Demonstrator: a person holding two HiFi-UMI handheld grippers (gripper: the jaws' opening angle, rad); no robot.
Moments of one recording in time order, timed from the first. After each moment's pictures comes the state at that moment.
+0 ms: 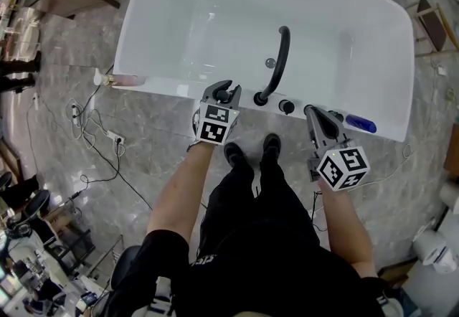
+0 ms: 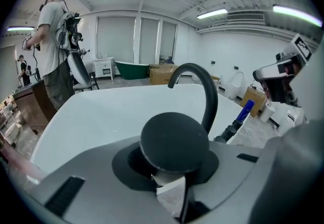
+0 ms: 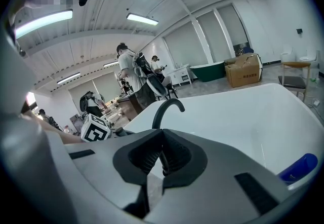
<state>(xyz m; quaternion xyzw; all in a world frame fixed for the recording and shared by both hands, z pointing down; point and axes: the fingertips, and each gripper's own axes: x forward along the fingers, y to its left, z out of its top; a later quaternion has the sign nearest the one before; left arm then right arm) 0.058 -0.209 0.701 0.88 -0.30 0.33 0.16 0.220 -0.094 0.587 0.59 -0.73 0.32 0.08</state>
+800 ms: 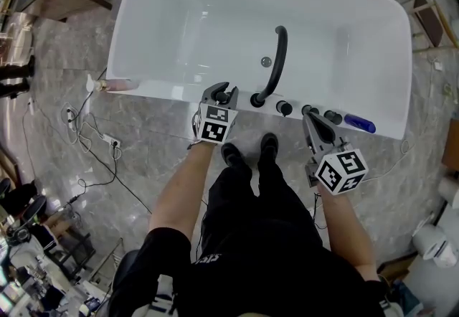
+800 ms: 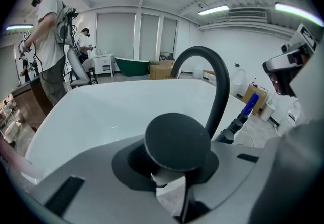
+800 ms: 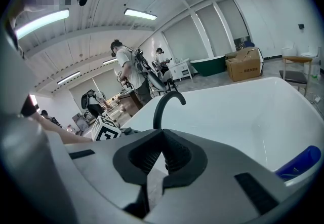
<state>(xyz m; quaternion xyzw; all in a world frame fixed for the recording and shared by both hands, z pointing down) 0.061 -0.216 0.744 0.87 -0.30 0.34 0.17 0.214 -0.091 0.602 0.58 -0.73 0.35 0.09</state>
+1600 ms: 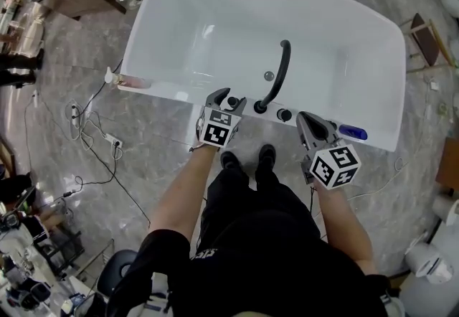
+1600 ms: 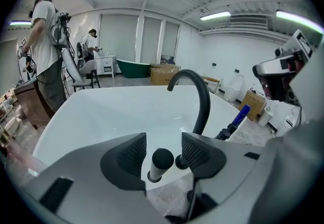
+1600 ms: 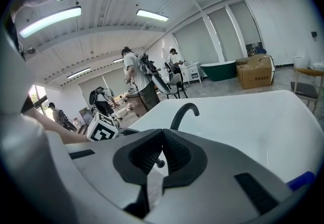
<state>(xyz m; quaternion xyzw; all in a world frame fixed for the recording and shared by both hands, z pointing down) 0.049 -0.194 0.682 0.87 -0.30 0.33 0.19 0.188 -0.098 0.553 0.55 -0.77 0.31 0.11</state>
